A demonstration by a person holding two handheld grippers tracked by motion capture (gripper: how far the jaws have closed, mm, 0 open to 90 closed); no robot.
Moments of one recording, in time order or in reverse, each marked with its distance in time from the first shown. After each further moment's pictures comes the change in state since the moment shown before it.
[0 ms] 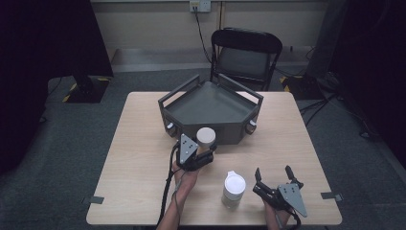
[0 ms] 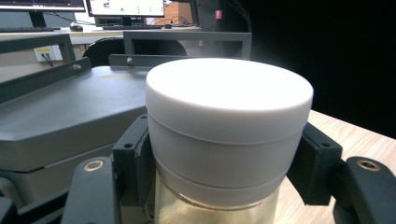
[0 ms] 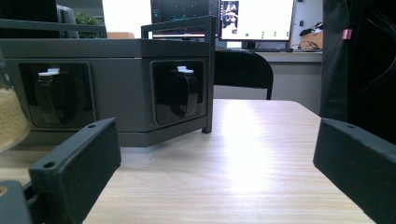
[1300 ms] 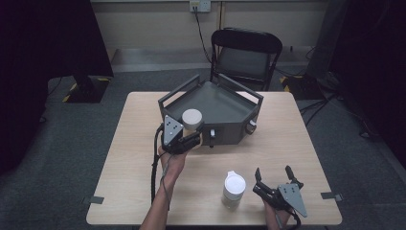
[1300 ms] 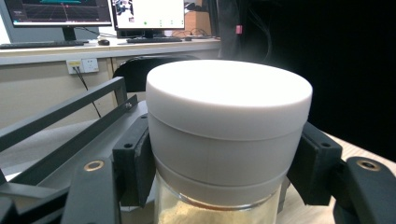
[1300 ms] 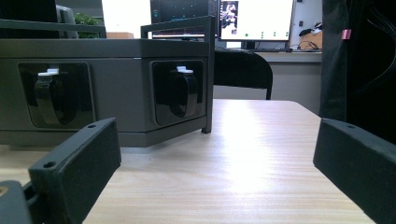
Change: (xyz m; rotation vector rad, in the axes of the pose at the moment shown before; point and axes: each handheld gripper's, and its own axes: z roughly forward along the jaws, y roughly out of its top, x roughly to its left) left arm 0.026 0.056 -0.010 -0.025 0.072 -0.014; right arm 0.000 0.000 0.000 0.000 -0.002 0.000
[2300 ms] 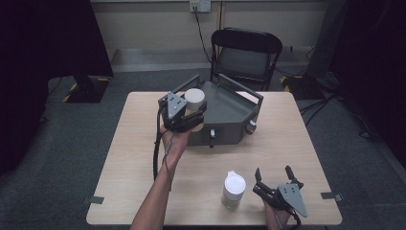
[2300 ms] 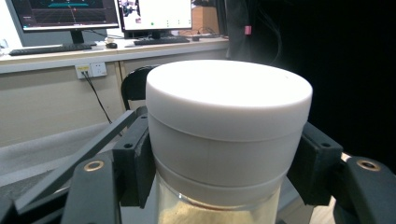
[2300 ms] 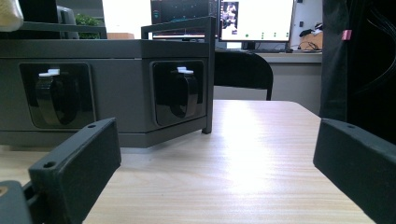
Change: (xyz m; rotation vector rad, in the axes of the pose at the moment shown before) left arm 0.004 0.059 0.034 0.035 0.035 0.025; right arm 0.000 -0.001 0.000 -0.003 0.002 0.000
